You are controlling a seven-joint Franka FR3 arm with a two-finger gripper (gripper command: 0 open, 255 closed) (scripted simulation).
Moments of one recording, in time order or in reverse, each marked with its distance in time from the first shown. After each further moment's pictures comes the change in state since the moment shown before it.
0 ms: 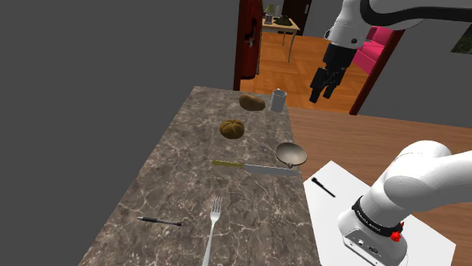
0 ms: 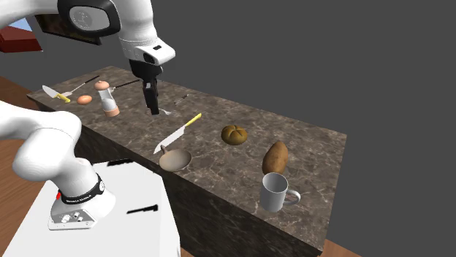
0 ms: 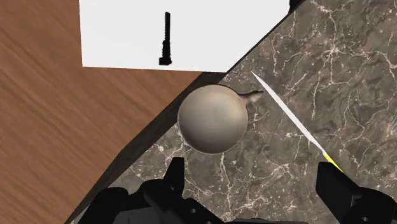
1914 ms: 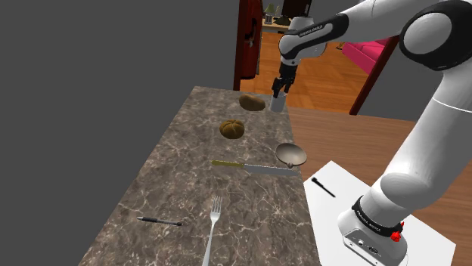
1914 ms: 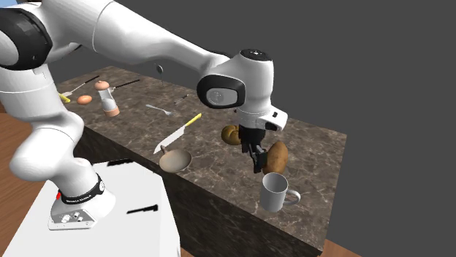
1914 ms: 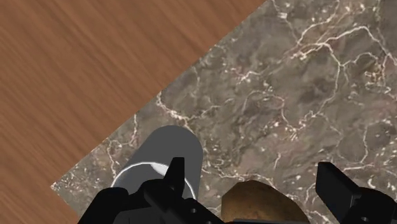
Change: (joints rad) arm -0.078 0.916 -0.171 0.470 -0.065 0.499 -0.335
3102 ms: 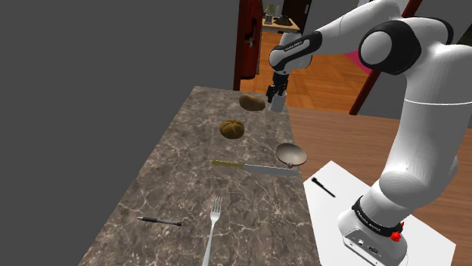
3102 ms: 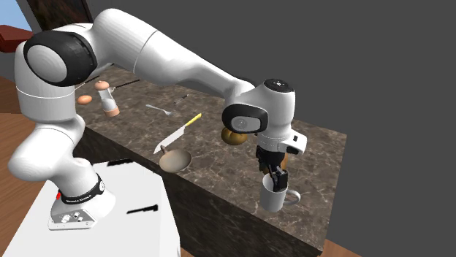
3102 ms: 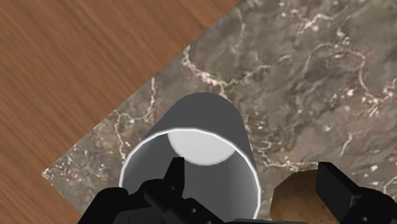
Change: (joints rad) arm -0.037 0.245 -0.001 0.165 0.037 0.092 -0.063
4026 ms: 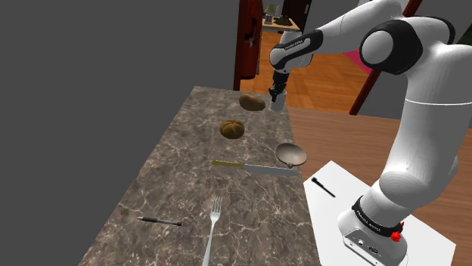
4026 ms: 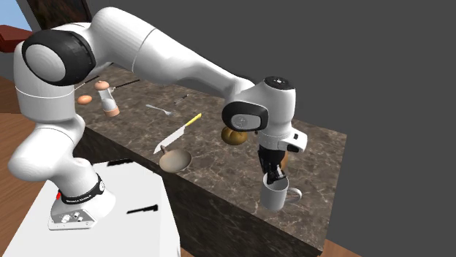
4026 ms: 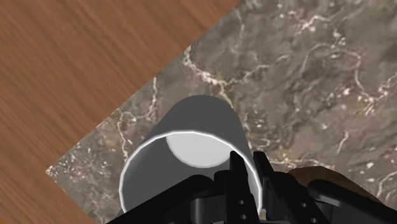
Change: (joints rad) arm 0.001 -0.008 -0.001 0.006 -0.002 -0.013 0.001
